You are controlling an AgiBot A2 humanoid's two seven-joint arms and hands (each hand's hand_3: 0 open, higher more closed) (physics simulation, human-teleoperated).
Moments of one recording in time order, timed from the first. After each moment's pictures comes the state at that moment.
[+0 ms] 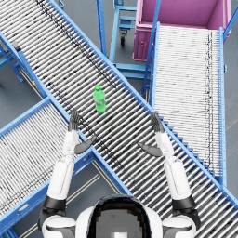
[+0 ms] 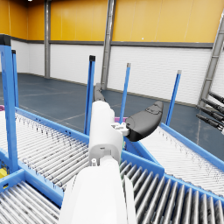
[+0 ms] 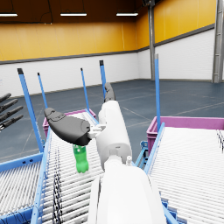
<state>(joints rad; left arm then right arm) 0.29 1.21 0.20 -1.80 1.00 0.10 0.10 0.29 -1.21 0.20 1.80 1.00 0.10 -0.10</state>
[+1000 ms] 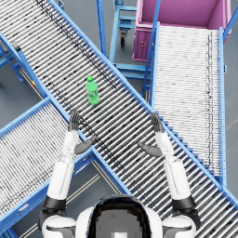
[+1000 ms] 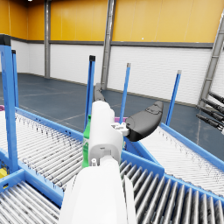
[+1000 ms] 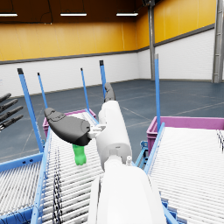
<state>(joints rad) 0.29 1.21 0.20 -1.80 1.00 0.10 0.10 0.29 -1.21 0.20 1.80 1.00 0.10 -0.10</state>
